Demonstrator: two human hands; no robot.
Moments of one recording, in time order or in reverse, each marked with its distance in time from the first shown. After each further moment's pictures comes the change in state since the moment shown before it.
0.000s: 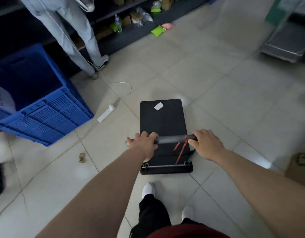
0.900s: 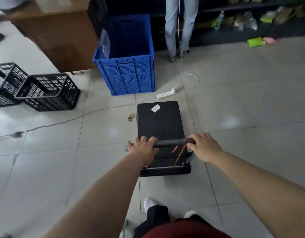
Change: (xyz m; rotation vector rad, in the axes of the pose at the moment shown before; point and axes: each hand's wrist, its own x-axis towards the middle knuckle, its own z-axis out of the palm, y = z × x) left_hand -0.196 -0.120 0.102 -0.359 0.080 -0.525; right_hand -0.042 -0.178 0.067 -0.208 -0.217 -0.523
